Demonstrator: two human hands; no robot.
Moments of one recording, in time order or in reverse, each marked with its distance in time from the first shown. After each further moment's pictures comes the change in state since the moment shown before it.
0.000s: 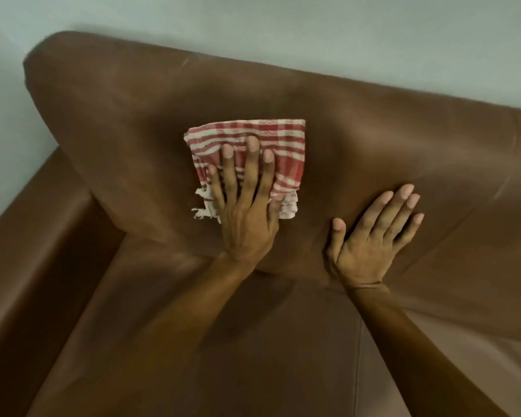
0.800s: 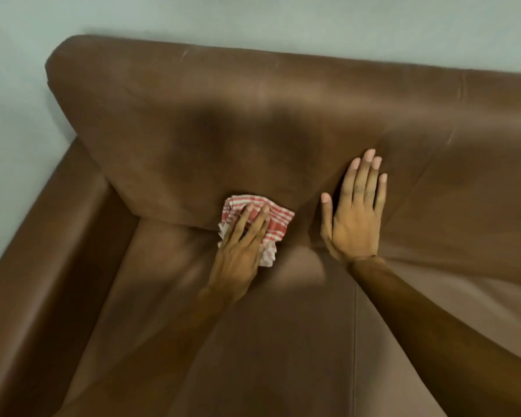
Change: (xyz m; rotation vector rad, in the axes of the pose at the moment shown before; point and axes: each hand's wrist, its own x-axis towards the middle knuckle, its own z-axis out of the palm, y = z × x) left_hand -0.122 -0.022 -0.069 -0.177 -0.729 0.170; right_hand -0.009 -0.001 -0.055 0.079 -0.385 0.011
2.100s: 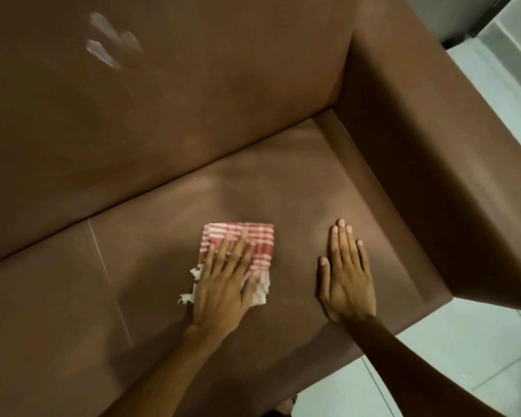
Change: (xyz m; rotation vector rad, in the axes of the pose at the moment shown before) left_hand -0.067 0.440 0.218 0.131 -0.346 0.456; right_hand -0.452 0.383 -0.166 -0.151 -0.558 0.693
